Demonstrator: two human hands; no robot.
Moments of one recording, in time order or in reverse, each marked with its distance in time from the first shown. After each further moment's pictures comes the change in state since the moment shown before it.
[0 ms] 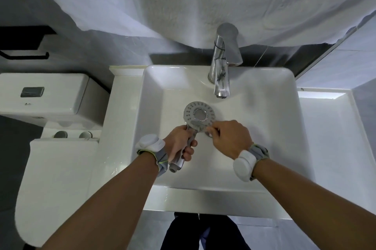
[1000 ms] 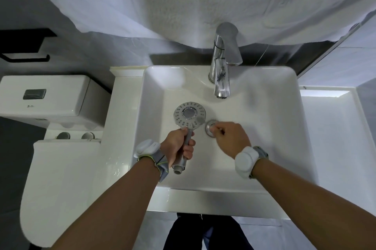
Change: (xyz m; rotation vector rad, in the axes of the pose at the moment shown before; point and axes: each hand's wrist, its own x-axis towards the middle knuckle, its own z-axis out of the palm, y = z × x) left_hand 0.000 -0.005 -0.005 -0.239 0.028 -0.055; right_hand 0.004 0.010 0.013 0.350 -0.056 0.186
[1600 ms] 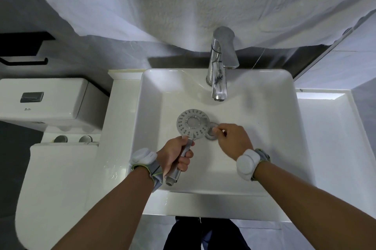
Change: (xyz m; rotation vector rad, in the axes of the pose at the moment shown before) left_hand -0.007 -0.012 -0.007 0.125 -0.070 -0.015; right_hand -0.002 0.006 -0.004 0.019 0.026 0.050
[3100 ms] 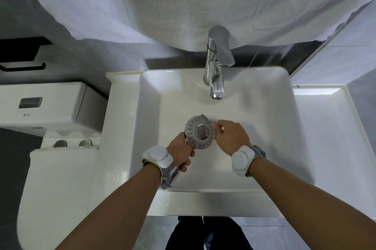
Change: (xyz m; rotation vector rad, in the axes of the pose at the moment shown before) left_hand 0.013 -0.006 0.006 0.488 0.158 0.229; right_hand -0.009 -0.017 0.001 -0.067 0.039 0.042
